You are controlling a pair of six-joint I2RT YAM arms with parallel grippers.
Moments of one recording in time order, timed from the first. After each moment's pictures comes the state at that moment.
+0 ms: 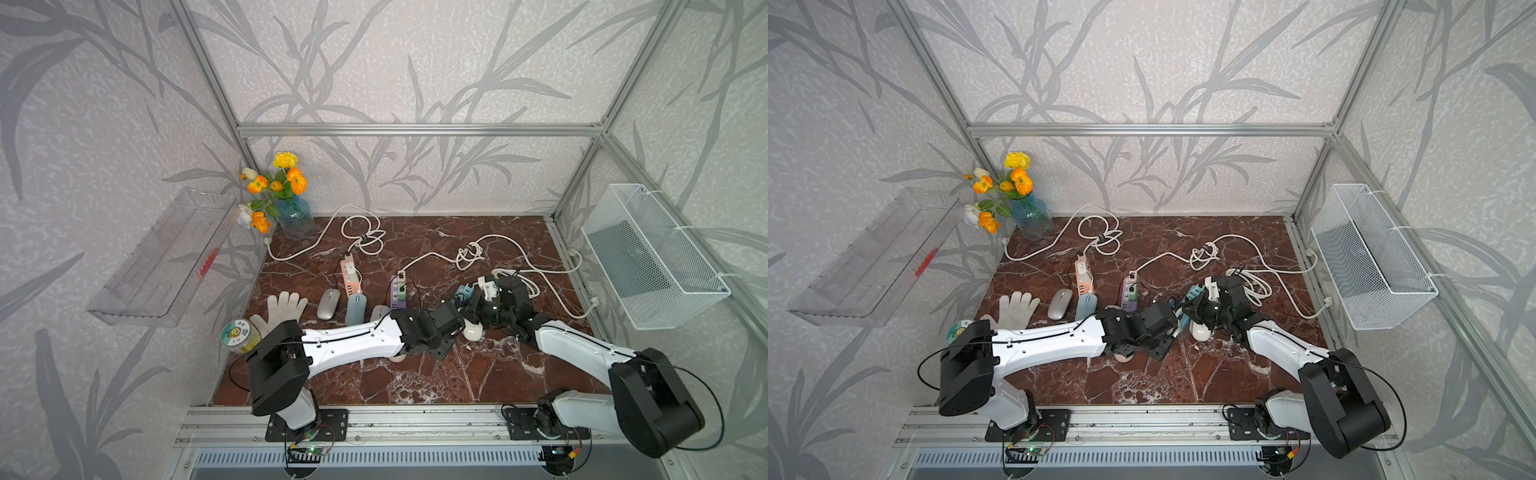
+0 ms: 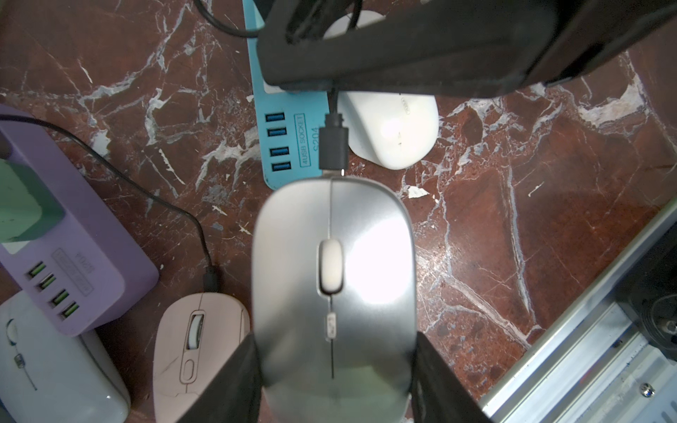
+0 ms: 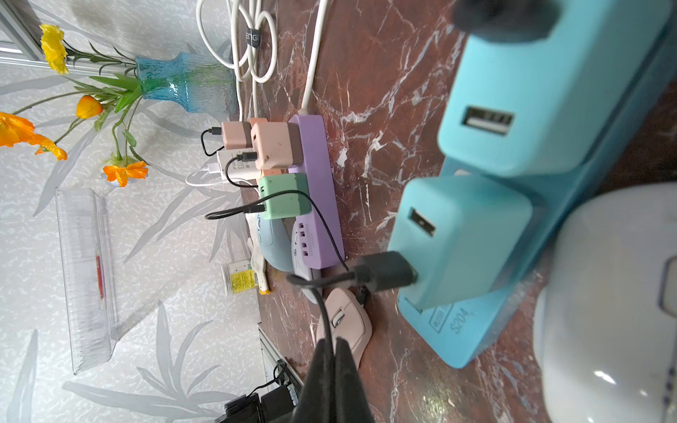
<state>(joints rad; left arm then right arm) -1.12 1.60 1.13 -0.60 -0.15 -0.40 0.39 1.28 0.52 0.13 -0.56 1.09</state>
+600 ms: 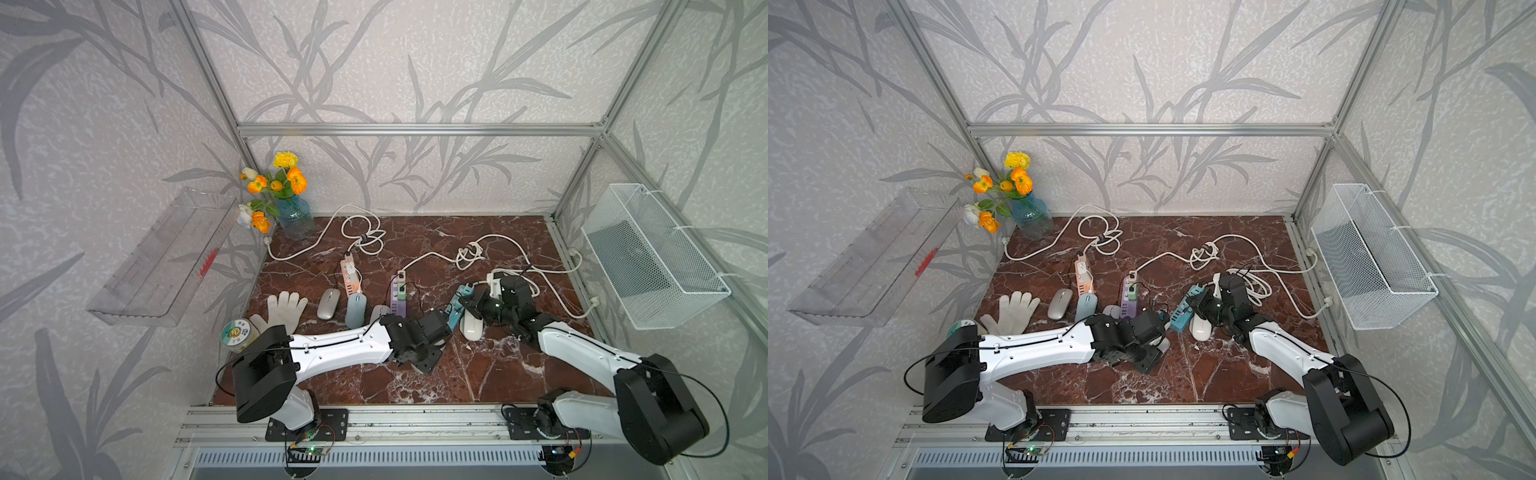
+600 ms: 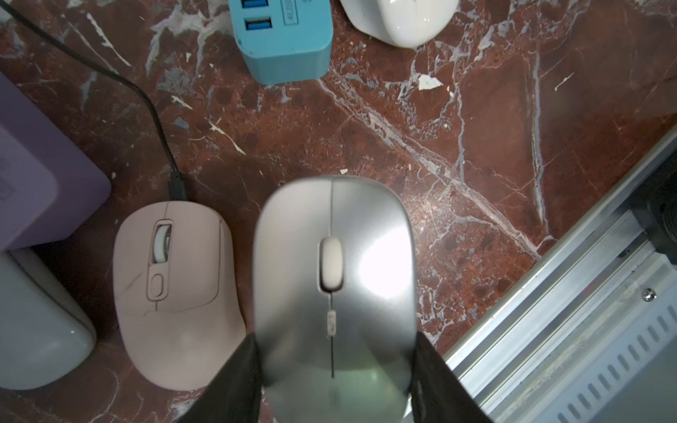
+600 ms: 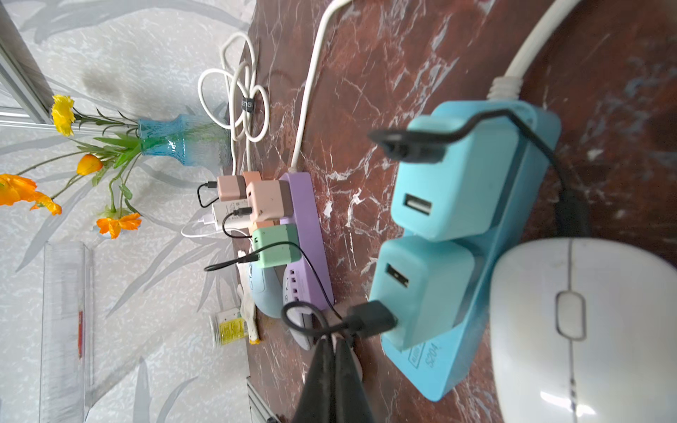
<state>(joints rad) -1.12 1.53 1.02 -0.68 -0.04 -0.43 0.38 1.25 0.52 0.15 -0.38 1.12</state>
